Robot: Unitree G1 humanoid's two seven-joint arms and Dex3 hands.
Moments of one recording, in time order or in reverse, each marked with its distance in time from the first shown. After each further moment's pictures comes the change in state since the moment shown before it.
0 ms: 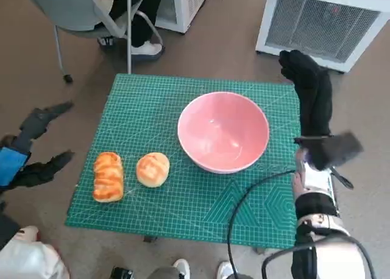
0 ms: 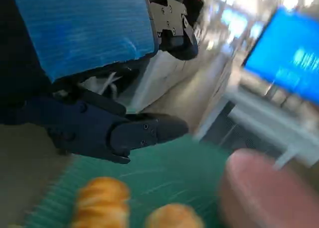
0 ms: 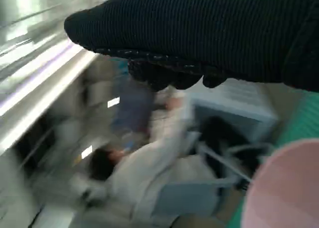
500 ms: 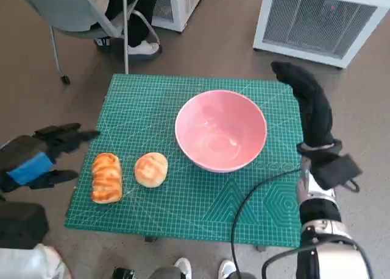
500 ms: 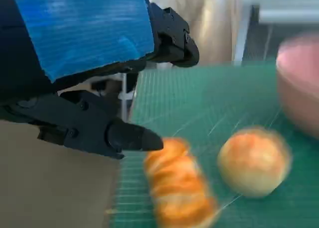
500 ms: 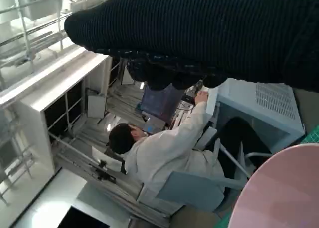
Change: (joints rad) left arm -0.092 0.208 -0.228 0.108 0.363 -0.186 -0.029; right arm 0.054 -0.012 0.051 -0.034 -0.023 -0.093 0.026
